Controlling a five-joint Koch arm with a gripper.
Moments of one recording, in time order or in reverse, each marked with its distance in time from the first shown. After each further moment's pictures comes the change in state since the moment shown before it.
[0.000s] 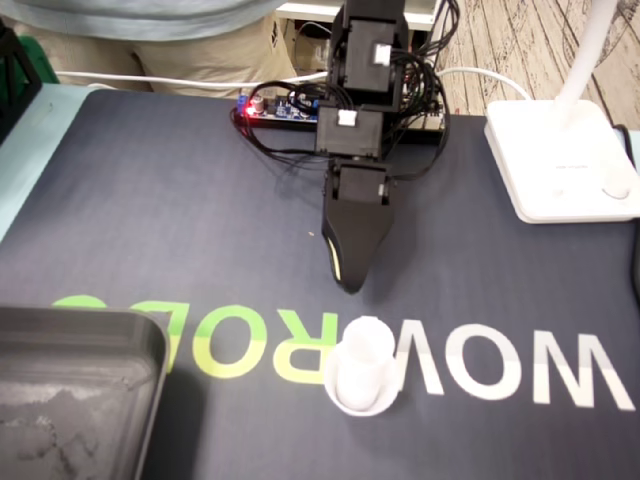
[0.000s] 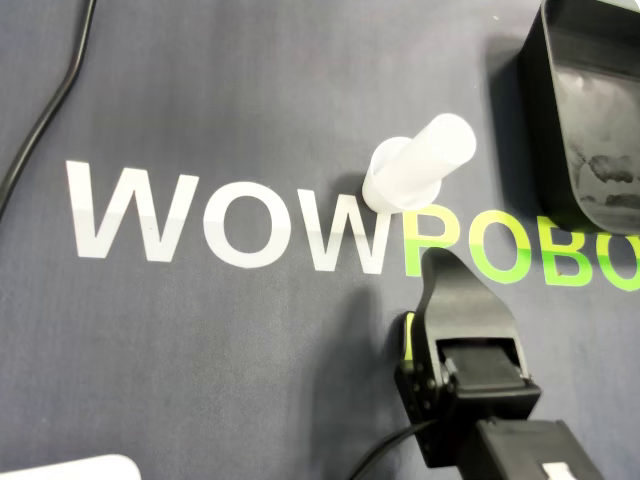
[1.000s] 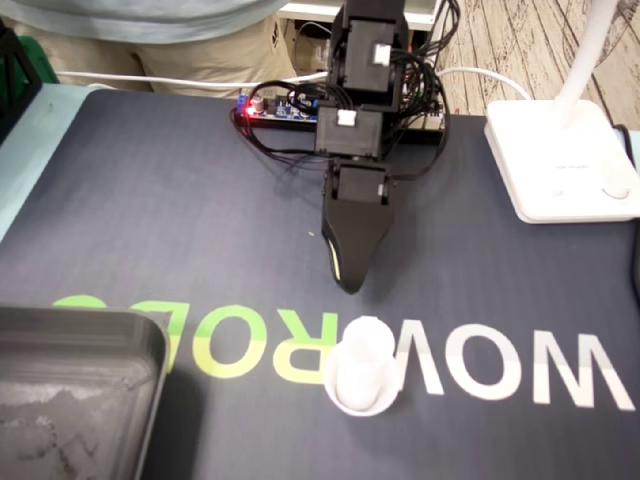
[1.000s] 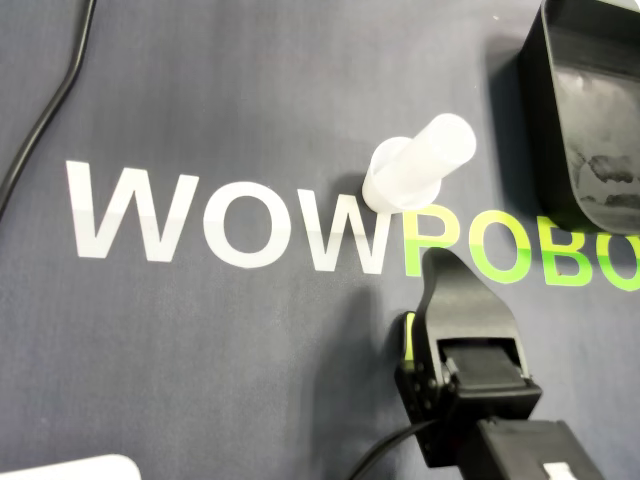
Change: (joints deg) arm 0.5 0.0 -0.4 -0.2 0.1
